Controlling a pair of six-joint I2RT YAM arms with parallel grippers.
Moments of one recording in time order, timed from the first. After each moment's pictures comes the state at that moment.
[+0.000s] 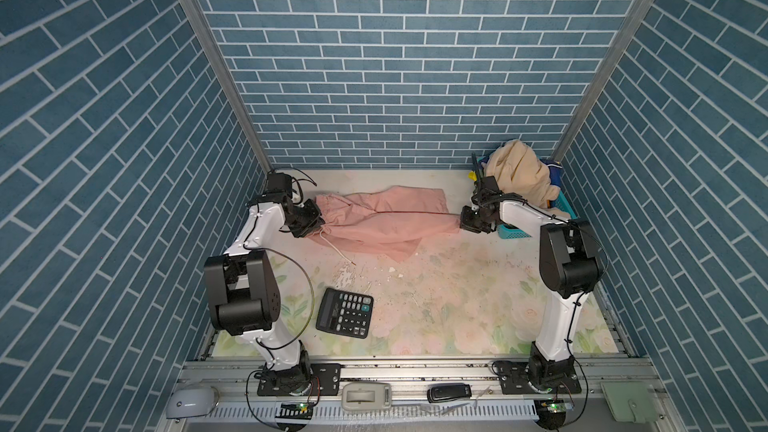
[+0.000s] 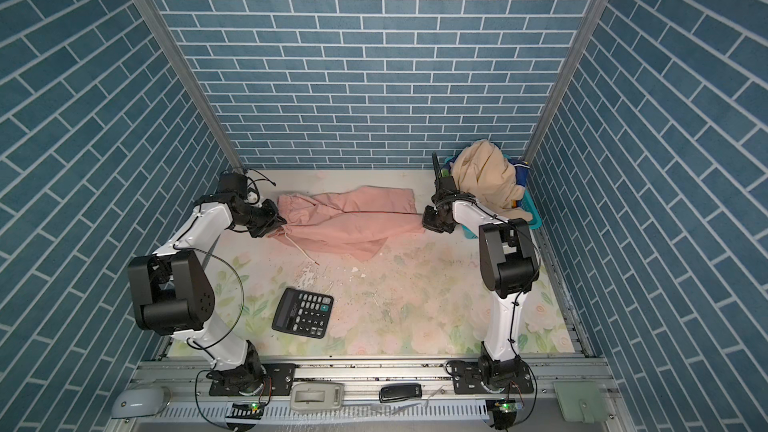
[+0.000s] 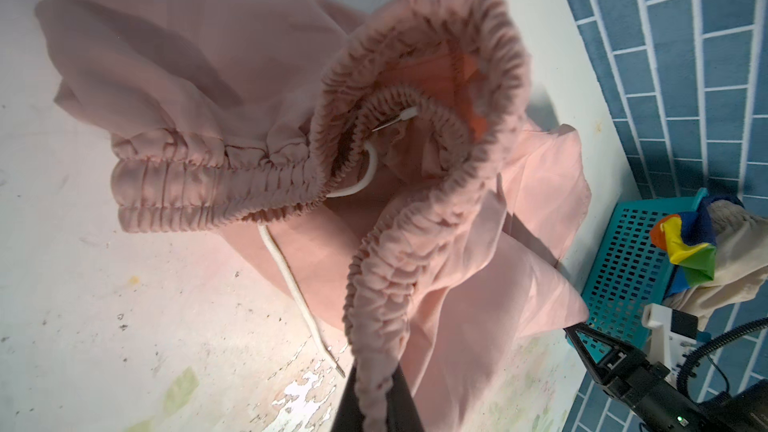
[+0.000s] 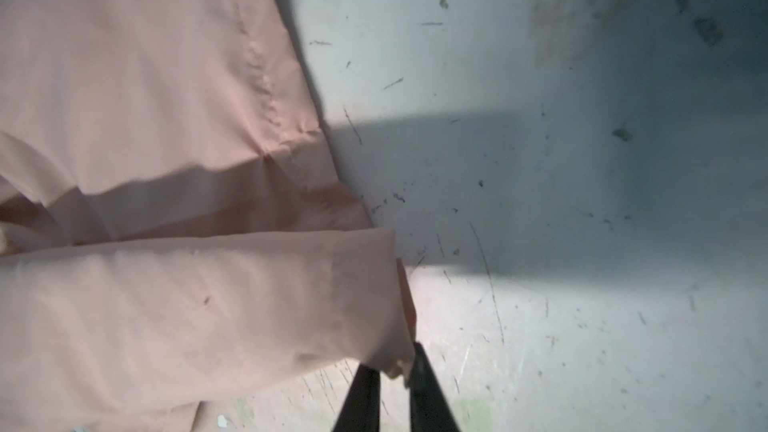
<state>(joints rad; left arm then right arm) 0.14 1.69 1.32 -0.76 0.46 -0.55 0.30 1.98 1.43 -0.58 -0.23 0.45</state>
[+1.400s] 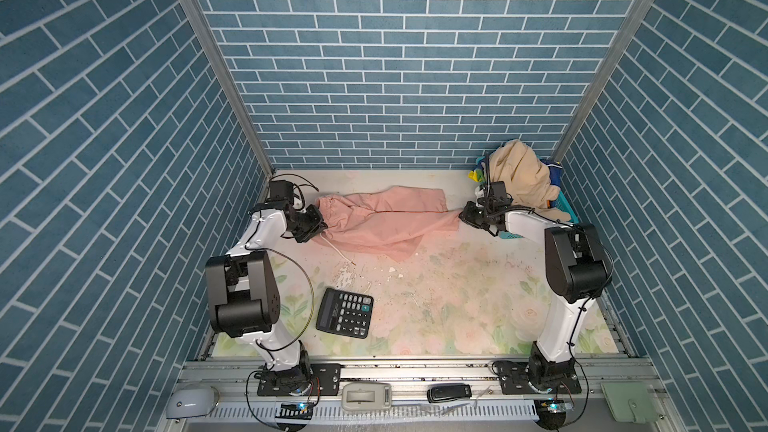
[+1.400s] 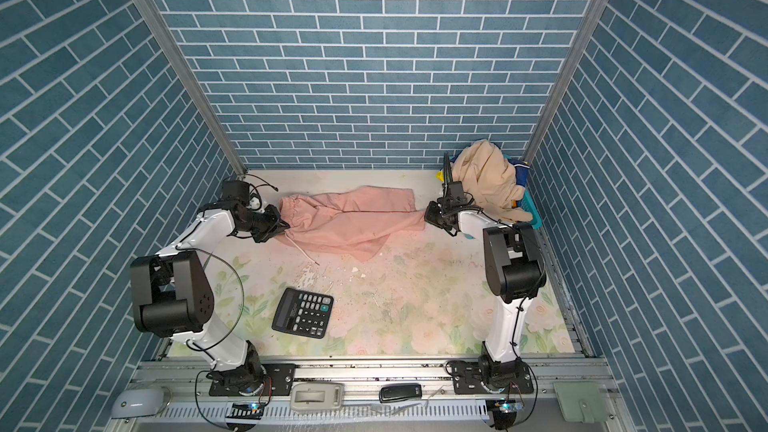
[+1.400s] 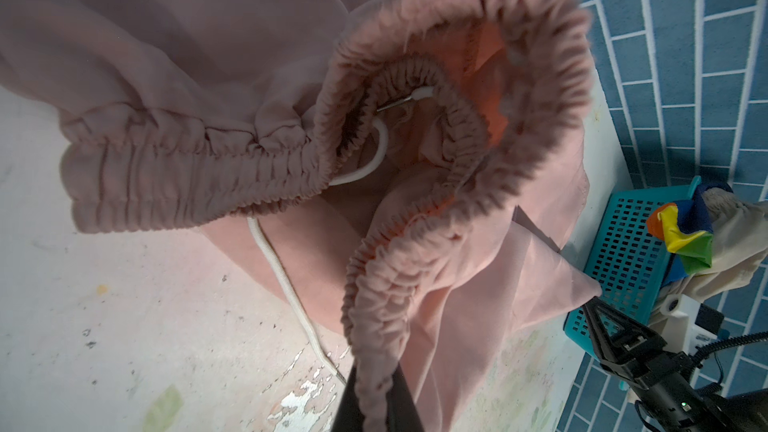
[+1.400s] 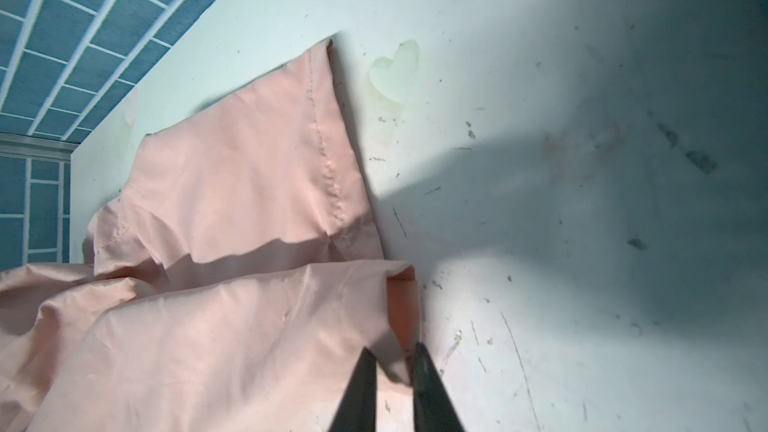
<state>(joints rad) 0.14 1.68 1.23 -0.67 0.50 -0.55 0.26 1.94 1.25 -0.16 -0.28 0.57</state>
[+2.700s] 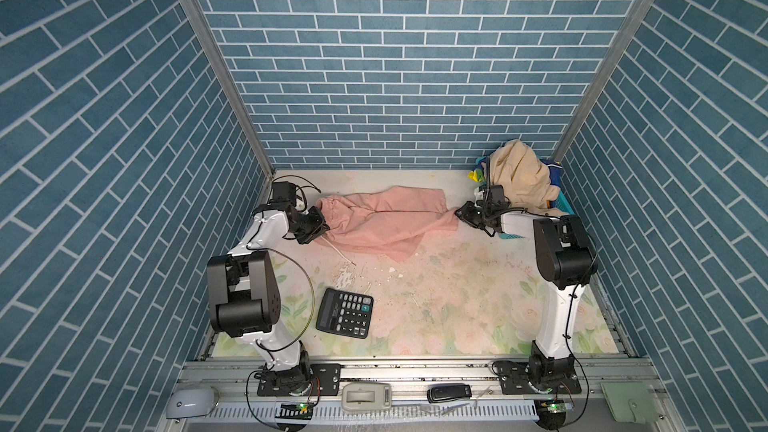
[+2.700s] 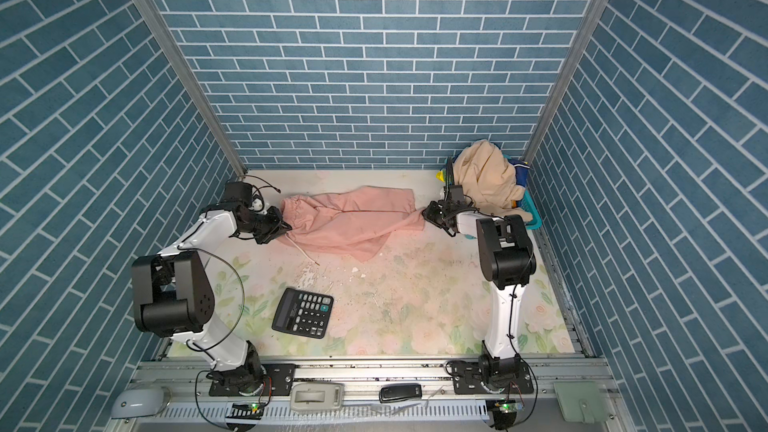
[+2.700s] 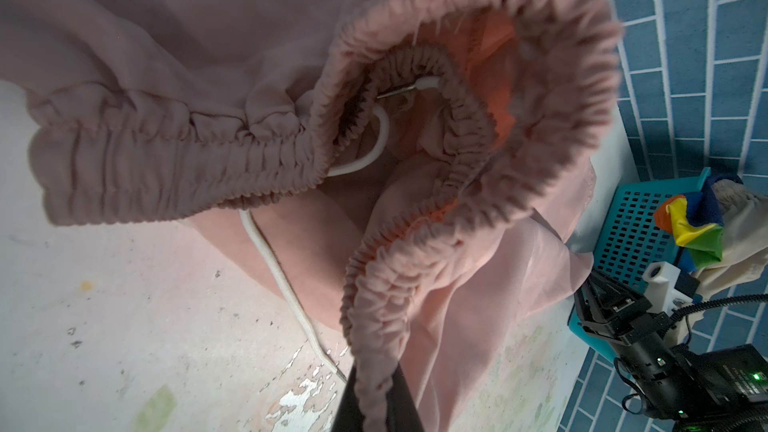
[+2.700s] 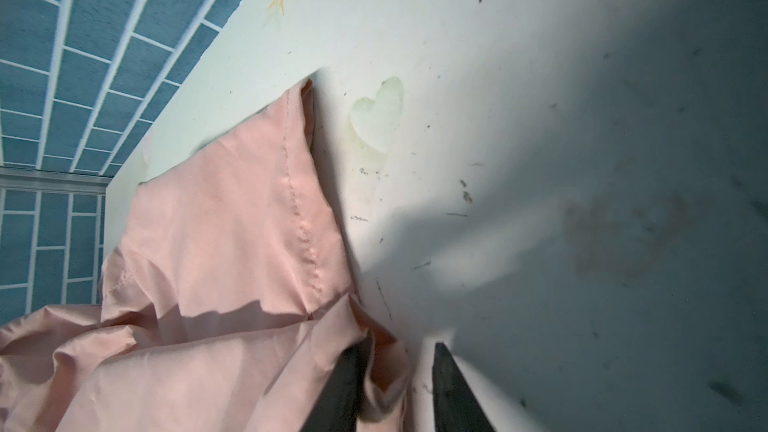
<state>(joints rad) 0.12 1.68 1.21 -0.66 0.49 -0.54 0.23 2.08 1.27 0.04 -0.36 0.64</state>
